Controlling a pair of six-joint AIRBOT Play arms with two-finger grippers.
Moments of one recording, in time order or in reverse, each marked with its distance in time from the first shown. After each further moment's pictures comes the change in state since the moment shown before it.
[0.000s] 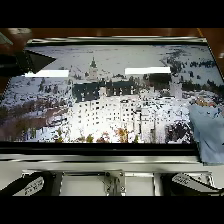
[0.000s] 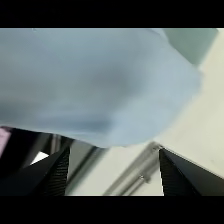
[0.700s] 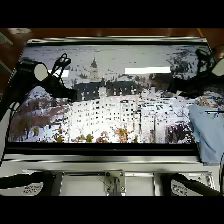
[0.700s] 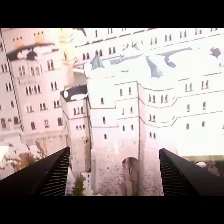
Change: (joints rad) left arm -0.445 -0.319 0.121 1.182 -0.185 -0.507; right arm 0.924 -0.001 0.233 0.257 -0.124 0.073
